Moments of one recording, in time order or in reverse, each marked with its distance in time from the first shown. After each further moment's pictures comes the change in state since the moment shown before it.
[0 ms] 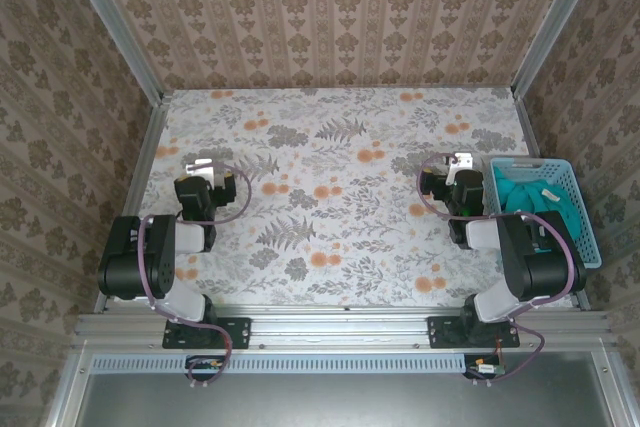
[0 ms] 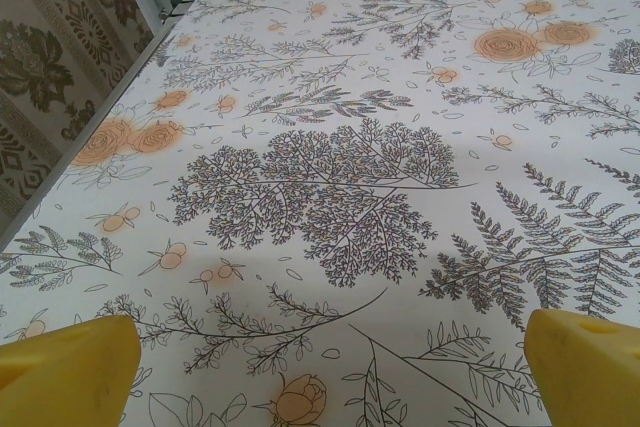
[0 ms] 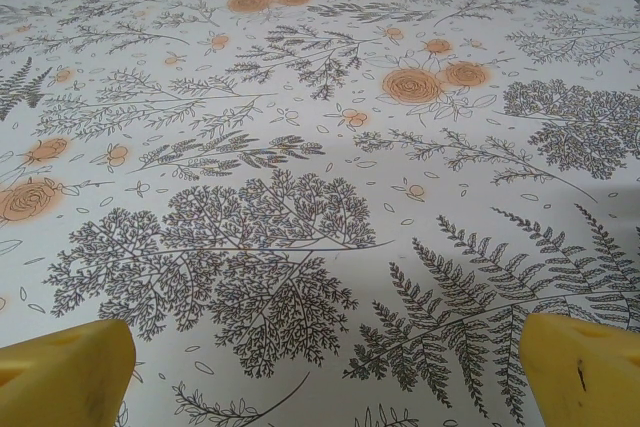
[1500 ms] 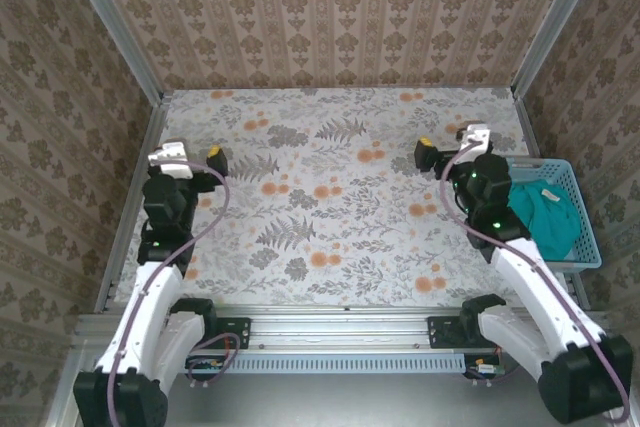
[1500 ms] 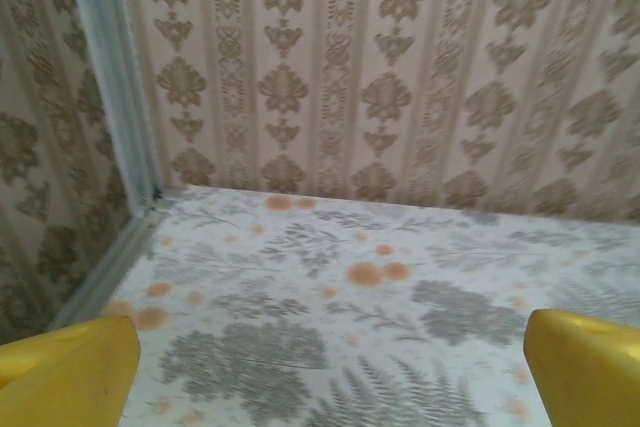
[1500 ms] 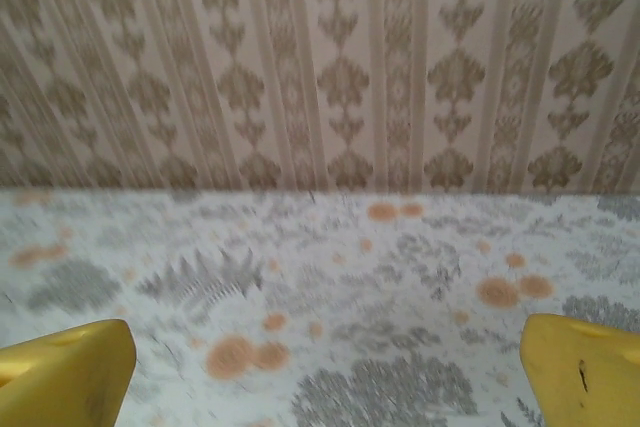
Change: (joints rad) left arm -0.061 -0.809 0.214 -0.730 0.108 -0.193; right arm 0.161 -0.673 0.297 -0.694 -0.006 0.110
